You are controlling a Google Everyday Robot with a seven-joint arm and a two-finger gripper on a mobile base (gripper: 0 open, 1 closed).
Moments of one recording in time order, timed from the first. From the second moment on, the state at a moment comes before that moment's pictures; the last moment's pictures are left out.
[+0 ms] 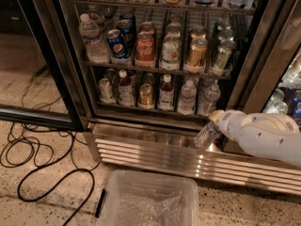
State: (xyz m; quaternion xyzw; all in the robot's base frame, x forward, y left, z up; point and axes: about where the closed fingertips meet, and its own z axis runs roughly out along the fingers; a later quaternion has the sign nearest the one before) arm 0.617 -0.259 0.669 0.31 0.85 0.19 0.37
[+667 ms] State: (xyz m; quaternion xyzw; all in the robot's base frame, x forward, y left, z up) arm 0.584 -0.249 0.647 0.31 0.86 0.20 0.35
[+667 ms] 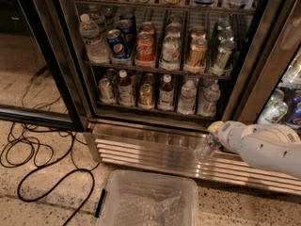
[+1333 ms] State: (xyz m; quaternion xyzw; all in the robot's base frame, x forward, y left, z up) arm 0.532 -0.255 0.610 0.34 0.87 0.19 0.30
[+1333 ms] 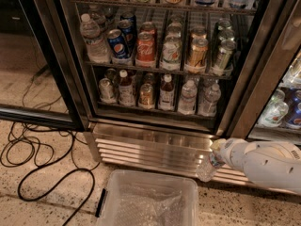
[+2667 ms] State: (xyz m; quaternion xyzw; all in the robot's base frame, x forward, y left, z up) arm 0.515 -0.127 0.557 0.33 0.89 0.27 0.16
